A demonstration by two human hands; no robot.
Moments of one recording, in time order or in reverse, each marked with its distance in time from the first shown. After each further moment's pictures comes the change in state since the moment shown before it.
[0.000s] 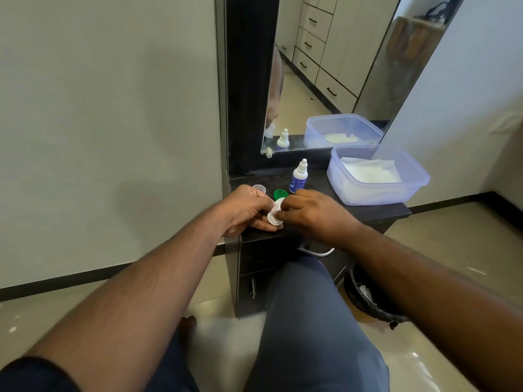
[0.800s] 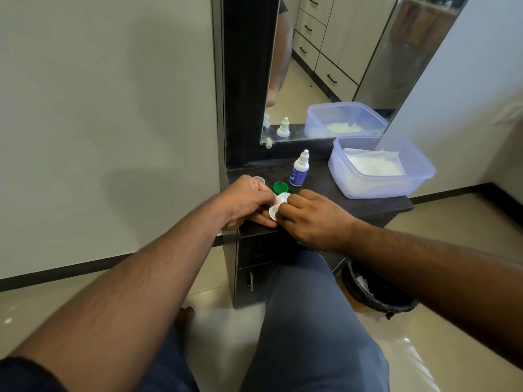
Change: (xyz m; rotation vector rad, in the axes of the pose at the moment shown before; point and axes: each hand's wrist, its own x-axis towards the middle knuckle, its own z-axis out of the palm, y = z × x) left_hand 0.010 -0.002 0.002 0.105 0.049 0.039; right_hand -0.004 -0.009 0.007 -0.251 0.012 -0.210
